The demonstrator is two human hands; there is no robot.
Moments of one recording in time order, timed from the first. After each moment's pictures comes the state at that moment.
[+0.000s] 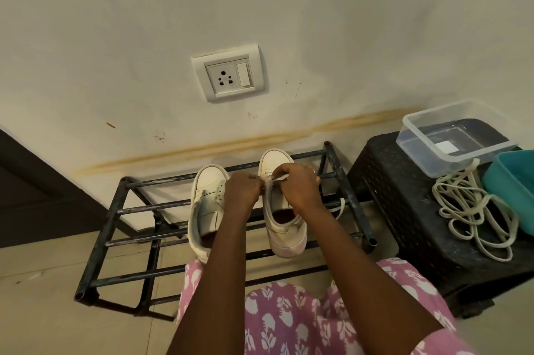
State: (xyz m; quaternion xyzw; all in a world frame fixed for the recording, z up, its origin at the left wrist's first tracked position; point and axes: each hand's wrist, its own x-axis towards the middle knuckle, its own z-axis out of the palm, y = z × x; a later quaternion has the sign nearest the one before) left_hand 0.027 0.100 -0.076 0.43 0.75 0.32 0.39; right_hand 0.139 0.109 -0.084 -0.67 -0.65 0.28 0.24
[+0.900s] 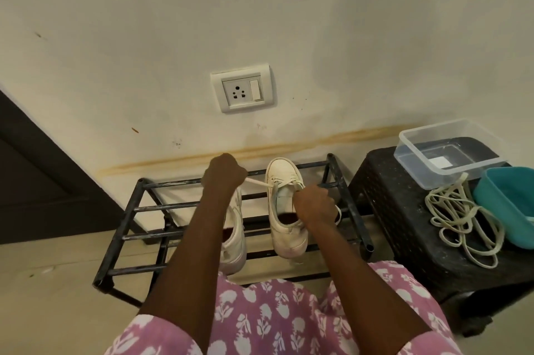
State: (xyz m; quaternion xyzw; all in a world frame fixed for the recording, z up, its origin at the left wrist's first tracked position) left_hand -0.001 0.096 -0.007 0.53 0.82 0.14 0.19; right_hand 0.157 0.087 -0.092 -0.77 -0.57 0.23 0.17
